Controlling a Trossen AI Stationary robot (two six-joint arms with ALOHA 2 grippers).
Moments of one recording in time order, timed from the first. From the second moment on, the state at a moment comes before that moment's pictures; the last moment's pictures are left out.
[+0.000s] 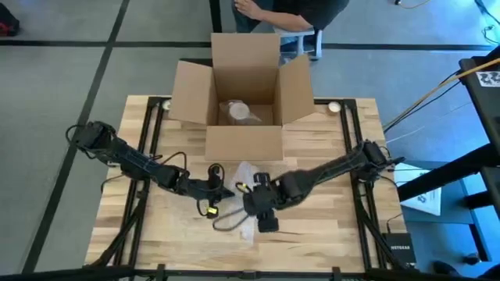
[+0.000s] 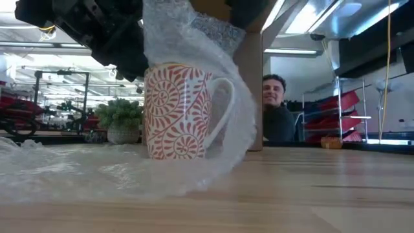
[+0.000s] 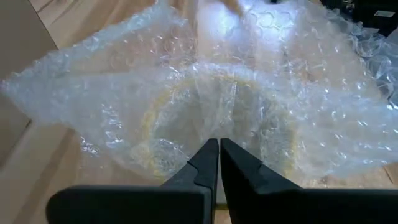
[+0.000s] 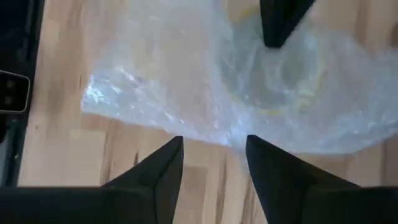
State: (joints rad) left arm -0.37 1.49 0.66 0.23 -0.35 -0.28; right arm 0.41 1.97 1.80 -0.96 0.17 0.23
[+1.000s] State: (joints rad) left arm -0.41 1.43 0.70 0.14 -0.35 -0.25; right arm 0.27 2.08 1.64 -0.58 0.09 0.17
